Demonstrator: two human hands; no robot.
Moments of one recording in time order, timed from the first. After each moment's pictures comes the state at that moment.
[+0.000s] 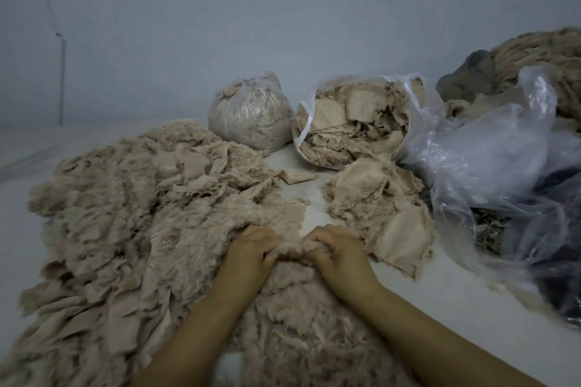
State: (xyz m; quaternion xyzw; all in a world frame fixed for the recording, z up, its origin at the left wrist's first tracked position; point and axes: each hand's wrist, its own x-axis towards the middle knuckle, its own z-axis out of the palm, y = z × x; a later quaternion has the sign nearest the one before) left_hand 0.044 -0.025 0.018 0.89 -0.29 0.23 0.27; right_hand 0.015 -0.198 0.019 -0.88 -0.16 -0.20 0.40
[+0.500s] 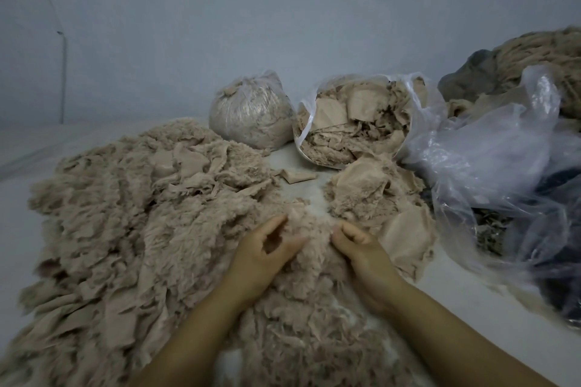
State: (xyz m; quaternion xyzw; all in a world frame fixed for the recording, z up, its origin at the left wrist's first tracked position) left_hand 0.028 -0.040 0.035 0.80 -0.18 0.08 0.56; right_hand 0.012 -0.215 0.020 -0.58 -0.05 0.01 0.82
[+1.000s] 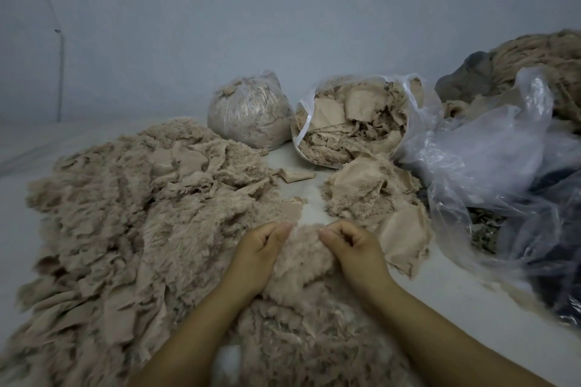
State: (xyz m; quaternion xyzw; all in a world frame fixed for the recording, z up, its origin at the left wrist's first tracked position) left_hand 0.031 -0.047 0.030 0.77 -0.21 0.10 0.60; right_hand 0.009 -0.209 0.023 -0.75 -0.04 -0.16 0.64
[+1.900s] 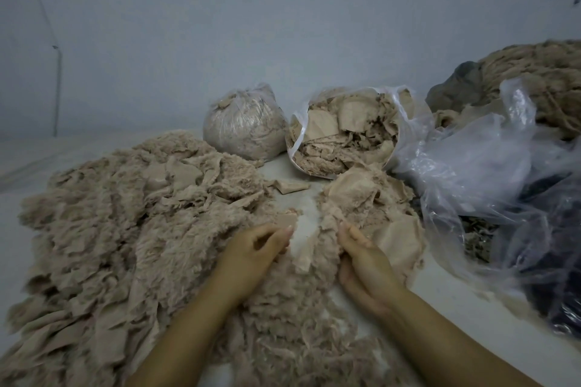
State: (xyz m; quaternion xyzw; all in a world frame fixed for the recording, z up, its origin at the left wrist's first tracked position) left_hand 0.027 -0.040 0.054 0.80 -0.17 0.06 0.57; right_hand 0.015 -0.222 0.029 -0.39 -0.02 0.03 0.92
